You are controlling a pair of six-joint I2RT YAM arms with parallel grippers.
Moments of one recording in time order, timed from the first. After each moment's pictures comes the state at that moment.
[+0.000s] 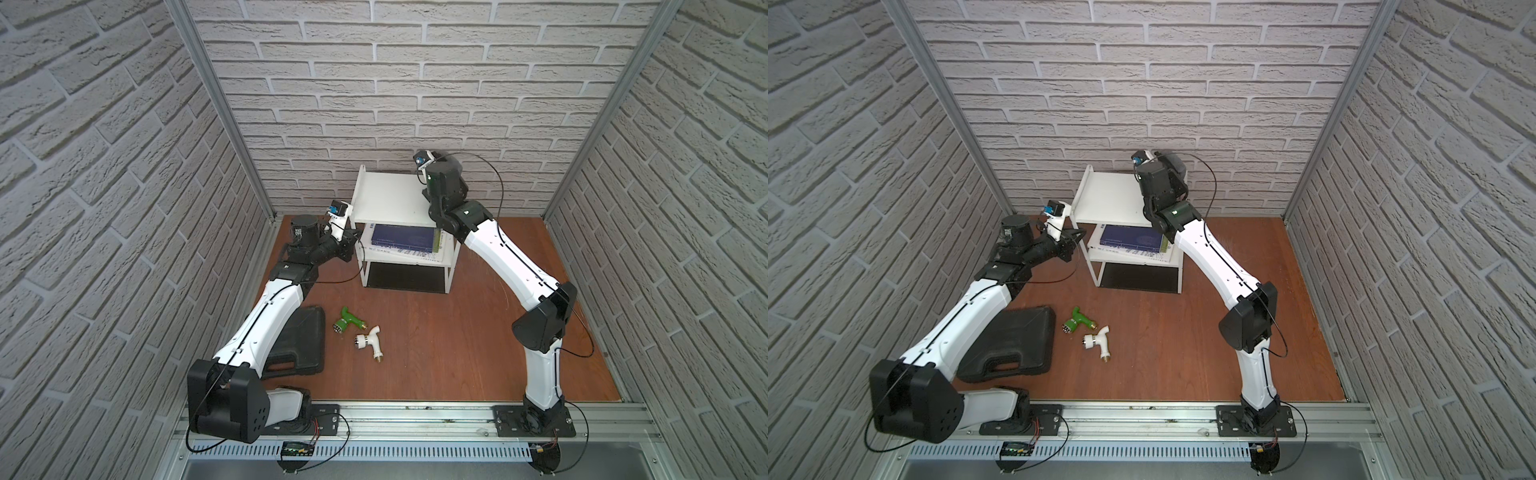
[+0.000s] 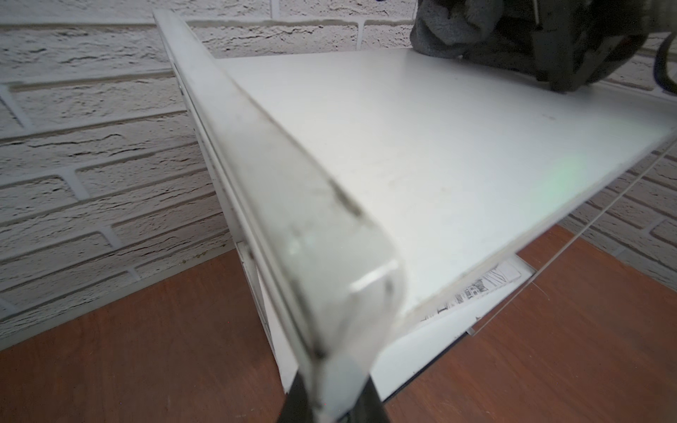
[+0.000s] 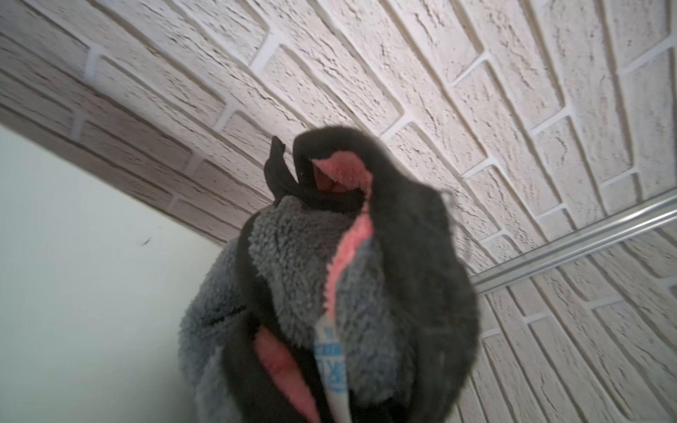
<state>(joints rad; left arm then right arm) -0.08 1.30 1.07 -0.11 0.46 0.07 0.54 2.08 2.26 -0.46 0.87 -0.53</state>
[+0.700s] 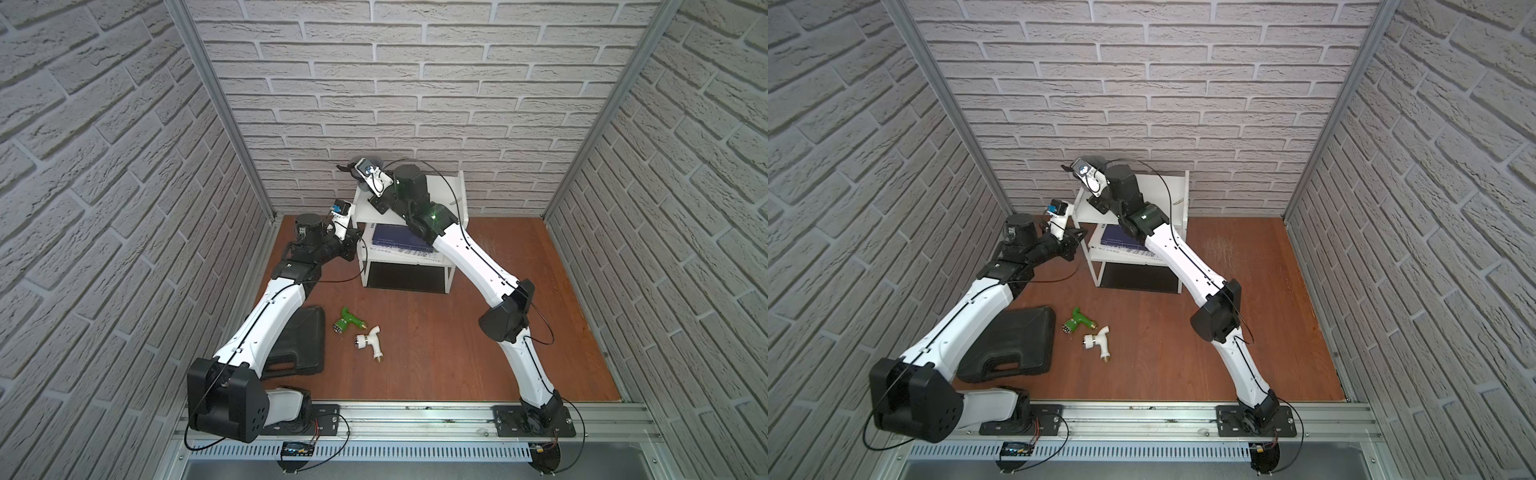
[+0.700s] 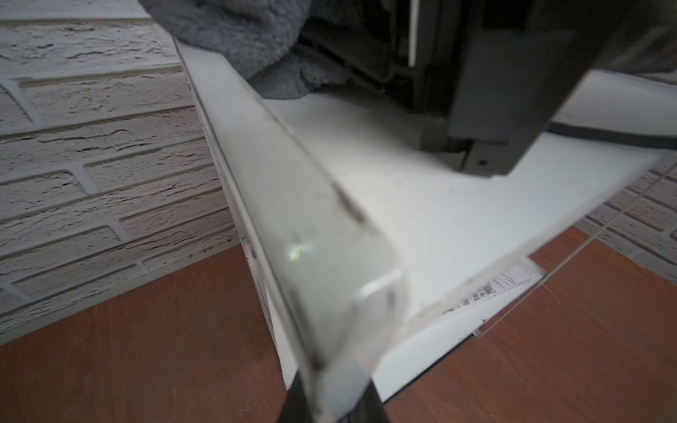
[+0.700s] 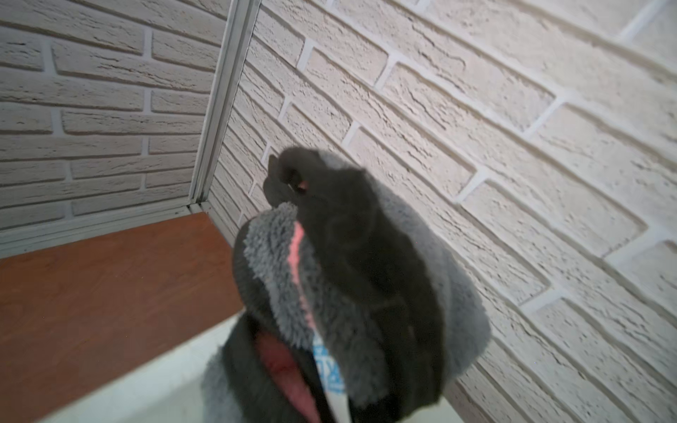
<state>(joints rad) -0.11 1.31 1.09 -0.14 0.39 0.06 0.62 2.26 2.51 -0.43 0.11 -0.42</state>
